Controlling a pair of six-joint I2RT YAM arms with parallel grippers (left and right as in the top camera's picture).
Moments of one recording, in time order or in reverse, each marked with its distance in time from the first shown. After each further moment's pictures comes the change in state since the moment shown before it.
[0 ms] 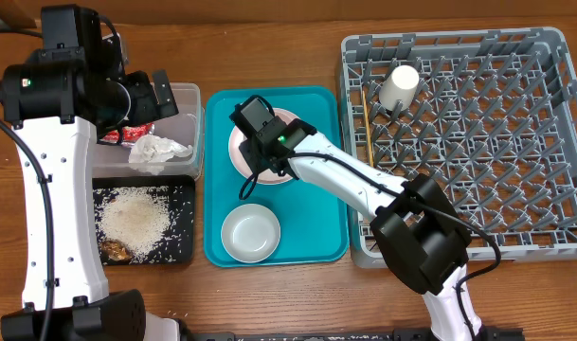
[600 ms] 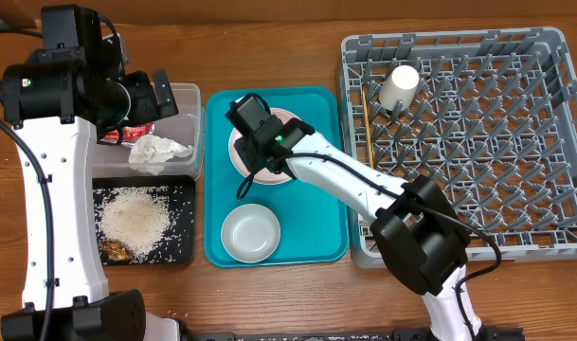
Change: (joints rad) left arm 0.000 0.000 0.000 0.000 0.000 0.000; right arm 0.007 0.000 0.026 0.012 0.000 0.000
